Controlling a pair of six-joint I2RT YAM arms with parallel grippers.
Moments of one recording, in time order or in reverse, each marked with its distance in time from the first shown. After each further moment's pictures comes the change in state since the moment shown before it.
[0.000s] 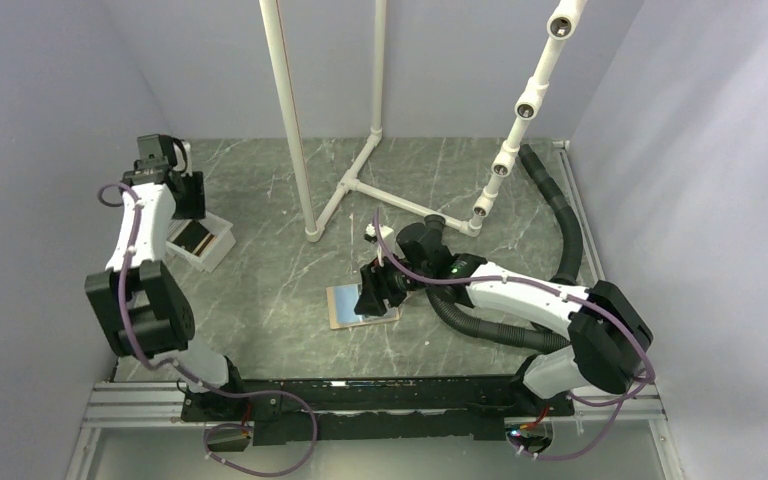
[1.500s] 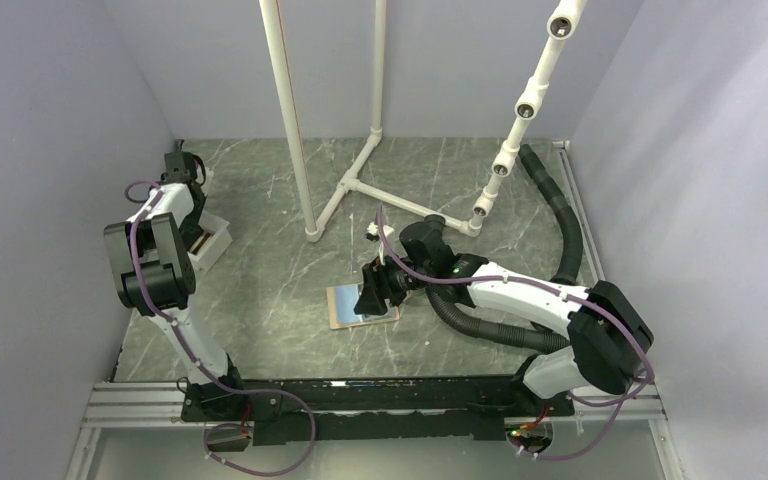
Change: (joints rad) left arm 0.000 0.354 -0.079 0.328 -0.211 0.343; right arm -0.020 0.002 -0.017 0.044 -0.064 0.010
